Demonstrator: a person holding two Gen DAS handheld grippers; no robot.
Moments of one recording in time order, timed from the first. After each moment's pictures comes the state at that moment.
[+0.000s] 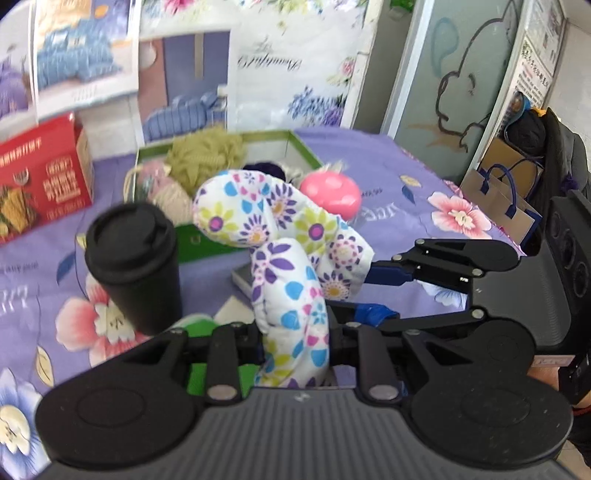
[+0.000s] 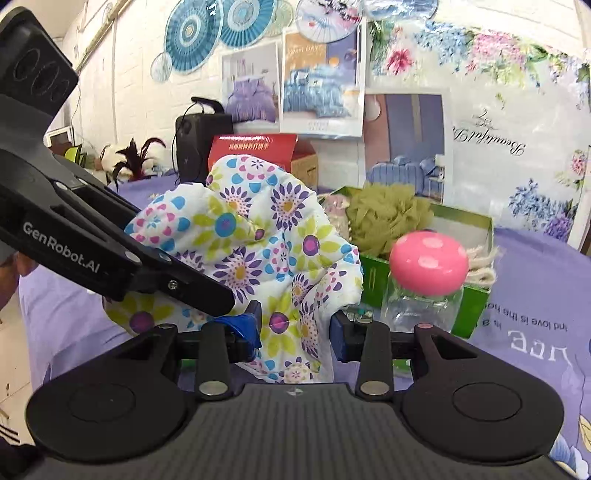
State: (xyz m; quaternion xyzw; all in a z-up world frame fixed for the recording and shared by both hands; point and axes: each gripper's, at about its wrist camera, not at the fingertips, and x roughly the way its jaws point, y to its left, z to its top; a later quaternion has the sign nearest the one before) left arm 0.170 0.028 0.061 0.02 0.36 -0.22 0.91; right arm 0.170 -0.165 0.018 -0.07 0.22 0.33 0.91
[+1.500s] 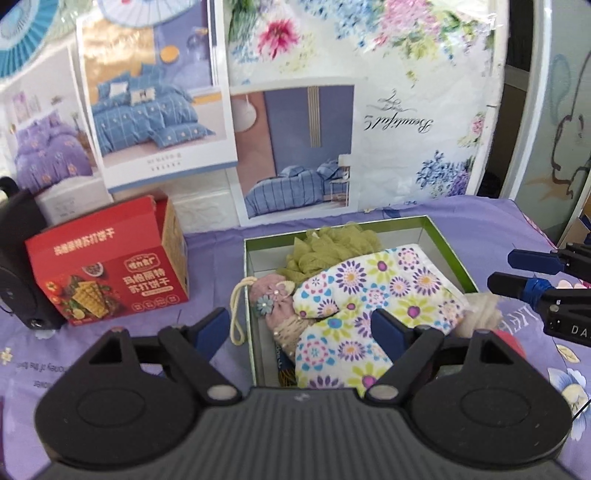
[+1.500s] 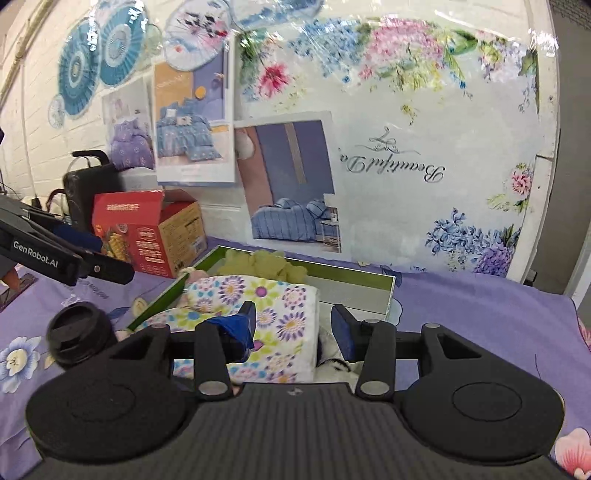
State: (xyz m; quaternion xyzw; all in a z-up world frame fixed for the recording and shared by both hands) left arm 0.307 0.055 0.113 0.04 0.33 -0.07 0.94; right arm 0.303 -0.207 0.086 -0.03 0.22 0.24 0.94
